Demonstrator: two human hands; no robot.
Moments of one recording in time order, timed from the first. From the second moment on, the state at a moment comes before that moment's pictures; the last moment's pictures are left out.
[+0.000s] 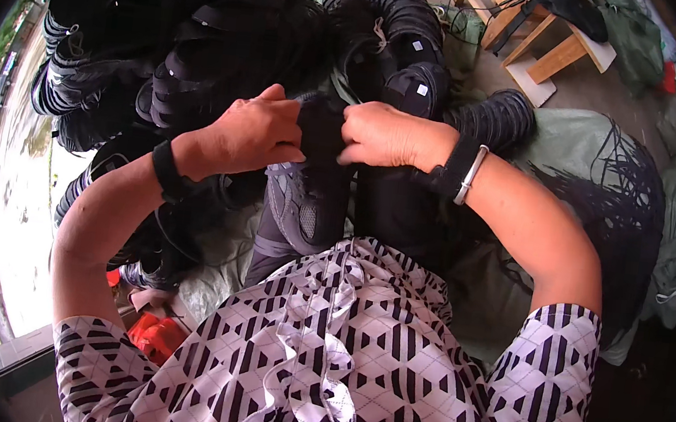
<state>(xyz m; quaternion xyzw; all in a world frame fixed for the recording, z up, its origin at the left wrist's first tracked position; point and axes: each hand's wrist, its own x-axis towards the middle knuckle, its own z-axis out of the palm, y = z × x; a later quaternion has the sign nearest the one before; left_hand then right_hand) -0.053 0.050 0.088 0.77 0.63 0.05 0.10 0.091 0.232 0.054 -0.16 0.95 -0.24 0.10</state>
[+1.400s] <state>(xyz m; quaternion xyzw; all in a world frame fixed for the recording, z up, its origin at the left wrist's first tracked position) -0.044 0.039 0.076 0.23 0.55 0.71 0.38 0.157 0.280 0.134 0.06 0.48 -0.82 -0.31</state>
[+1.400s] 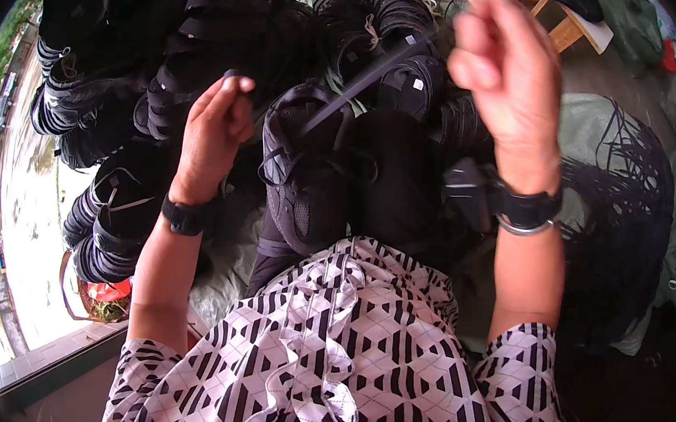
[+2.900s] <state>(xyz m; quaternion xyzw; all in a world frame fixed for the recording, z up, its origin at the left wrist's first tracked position) -0.001 -0.006 0.042 0.28 0.71 0.62 0.20 0.126 0.193 0.019 0.08 0.93 -0.22 -0.28</state>
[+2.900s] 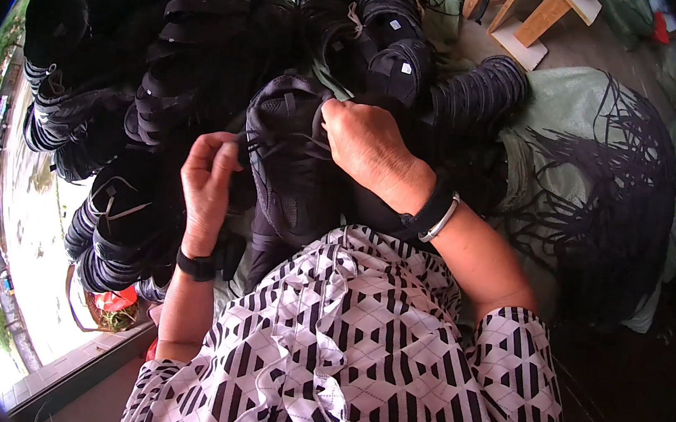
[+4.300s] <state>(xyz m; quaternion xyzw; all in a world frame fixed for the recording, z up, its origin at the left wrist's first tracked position) -0.039 -0.034 0.029 0.07 0.59 0.71 0.37 0.117 0.223 0.046 0.09 0.84 -0.53 0.02</state>
